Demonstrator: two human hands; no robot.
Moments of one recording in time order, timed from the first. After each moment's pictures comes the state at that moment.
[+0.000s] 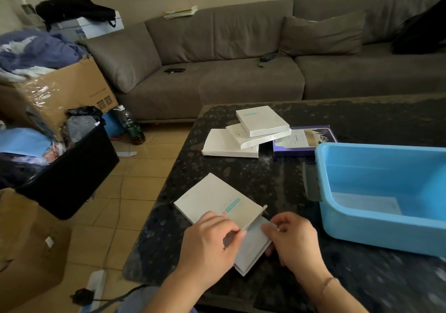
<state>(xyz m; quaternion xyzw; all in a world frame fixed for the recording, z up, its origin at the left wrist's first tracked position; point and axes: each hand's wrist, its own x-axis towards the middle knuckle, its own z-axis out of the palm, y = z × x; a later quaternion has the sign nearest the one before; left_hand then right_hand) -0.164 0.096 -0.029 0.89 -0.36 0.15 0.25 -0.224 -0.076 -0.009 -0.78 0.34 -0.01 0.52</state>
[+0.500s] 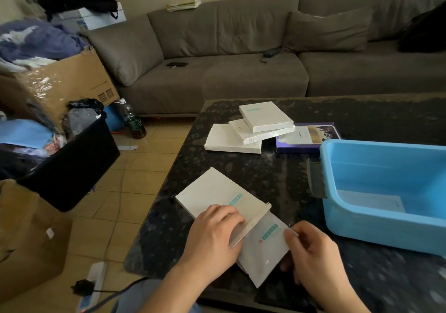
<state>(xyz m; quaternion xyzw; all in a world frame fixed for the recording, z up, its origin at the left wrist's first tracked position) -0.160 0.094 -0.039 0.89 -0.38 0.10 0.21 -0.264 -0.084 -0.004 -0.80 0.28 -0.04 0.53</state>
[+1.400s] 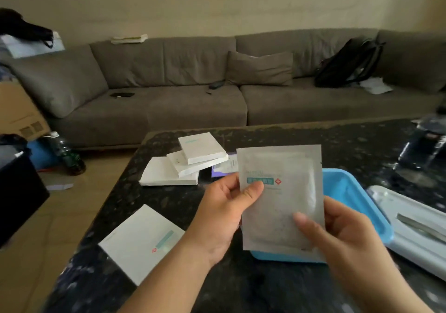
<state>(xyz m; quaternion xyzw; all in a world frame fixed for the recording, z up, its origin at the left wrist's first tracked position) -0.200 -0.067 0.101 0.55 -0.22 -0.31 0.74 -0.332 -0.195 0.097 -0.72 0.12 -0.24 0.64</state>
